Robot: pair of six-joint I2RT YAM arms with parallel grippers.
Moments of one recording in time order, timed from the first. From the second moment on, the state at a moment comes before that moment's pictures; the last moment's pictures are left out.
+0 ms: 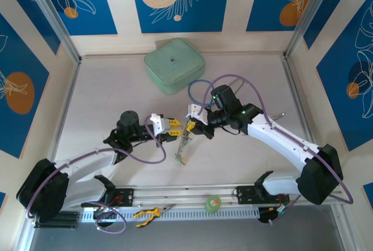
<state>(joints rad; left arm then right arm) -0.64 1.14 0.45 0.54 0.74 0.26 0.66 1.28 1.00 -0.56 -0.67 -0.61</state>
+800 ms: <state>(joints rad) -0.64 1.15 0.48 0.46 0.76 0.32 0.69 1.24 1.02 -0.59 -0.52 -0.64</state>
